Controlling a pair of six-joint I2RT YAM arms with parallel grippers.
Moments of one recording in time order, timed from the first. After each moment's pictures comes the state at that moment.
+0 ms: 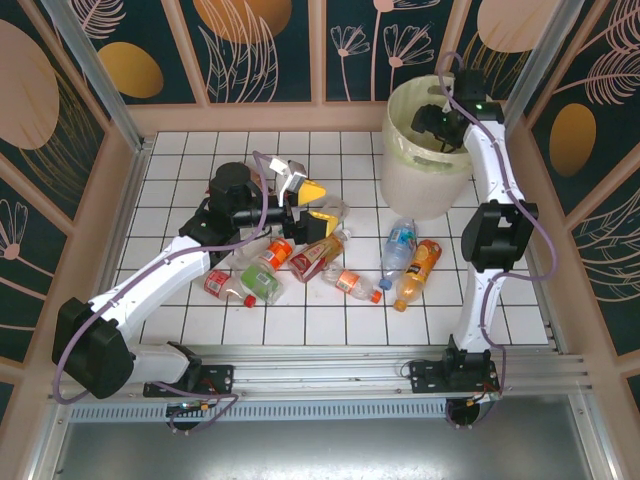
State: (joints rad) left arm -0.58 1.32 1.04 0.12 0.82 -0.24; right arm 0.02 2.14 2.24 -0.91 -0.16 0.32
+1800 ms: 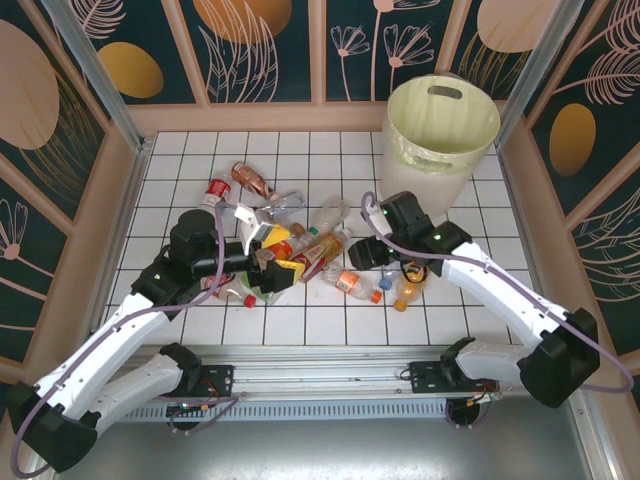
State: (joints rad) left arm -0.58 0.88 0.77 -0.19 0.72 -0.15; right arm 0.65 1.22 1.00 -0.73 -0.16 0.18
